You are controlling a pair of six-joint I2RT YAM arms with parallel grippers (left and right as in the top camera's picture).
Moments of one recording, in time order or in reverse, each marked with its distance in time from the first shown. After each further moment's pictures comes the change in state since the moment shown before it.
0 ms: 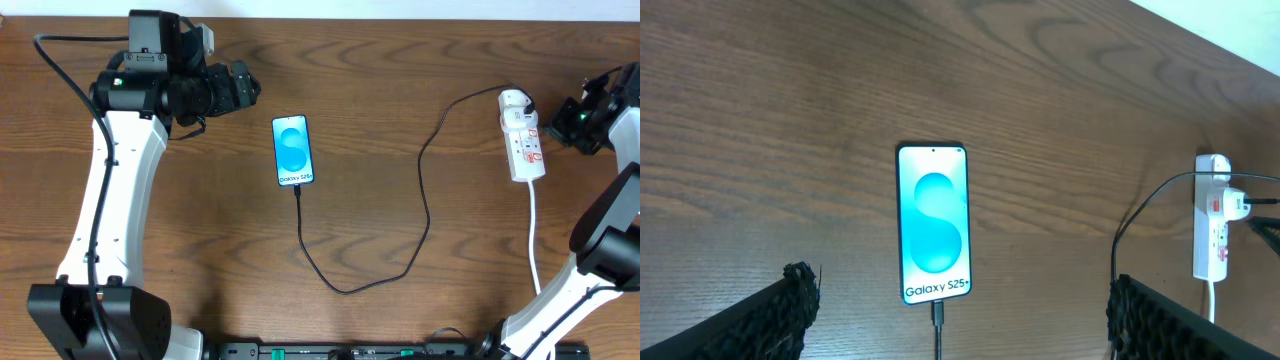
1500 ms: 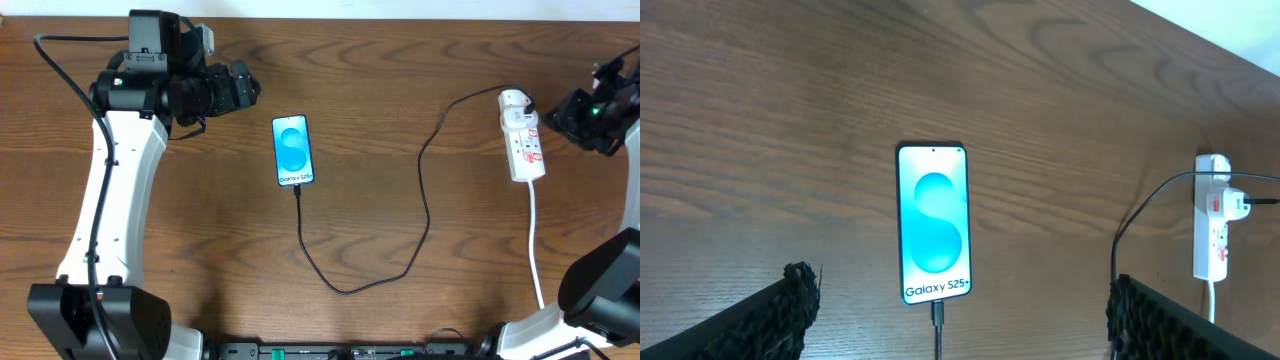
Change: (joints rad) left arm 0.000 0.000 0.000 0.000 0.000 0.000; right arm 0.059 -0.338 -0.002 -0.307 0.060 -0.023
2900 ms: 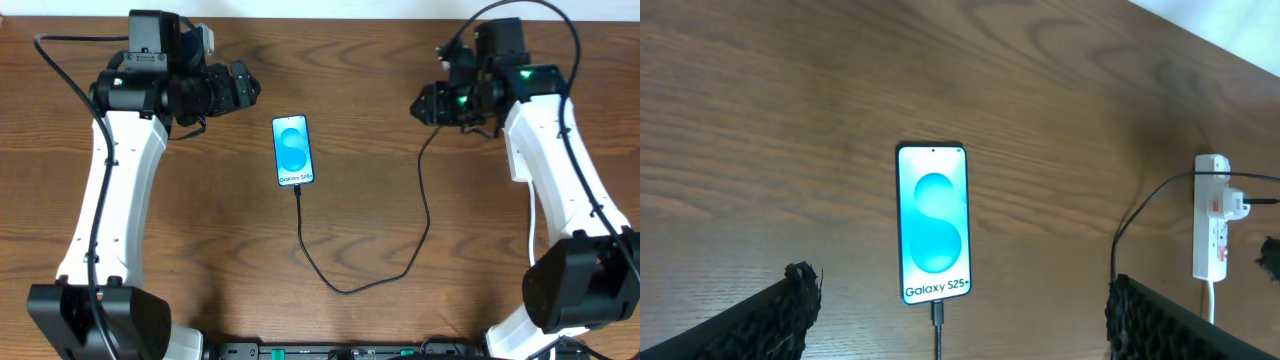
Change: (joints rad) left arm 0.000 0.000 0.000 0.000 0.000 0.000; right arm 0.504 0.000 0.000 0.065 -0.078 -0.039
